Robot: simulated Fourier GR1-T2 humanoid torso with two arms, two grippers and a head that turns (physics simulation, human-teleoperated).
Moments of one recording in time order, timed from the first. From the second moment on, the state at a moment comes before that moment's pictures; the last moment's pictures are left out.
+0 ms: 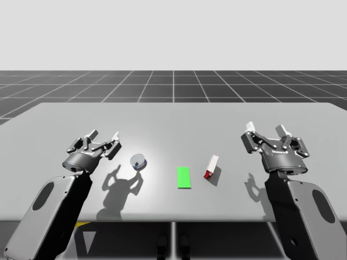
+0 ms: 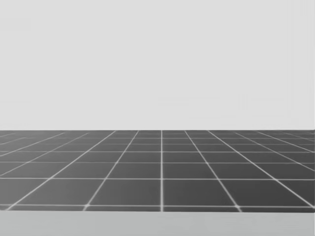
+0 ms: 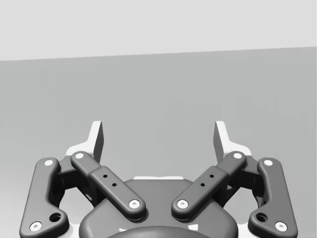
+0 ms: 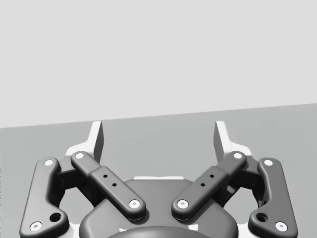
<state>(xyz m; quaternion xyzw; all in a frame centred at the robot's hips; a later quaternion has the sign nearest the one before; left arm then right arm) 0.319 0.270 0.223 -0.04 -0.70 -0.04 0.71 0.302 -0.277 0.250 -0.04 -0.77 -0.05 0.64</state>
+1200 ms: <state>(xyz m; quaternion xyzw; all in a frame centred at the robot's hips) 0.320 0.268 0.221 -0.02 -0.70 -0.06 0.71 0.305 -0.273 0.246 -0.05 -0.74 -0.05 0.66</state>
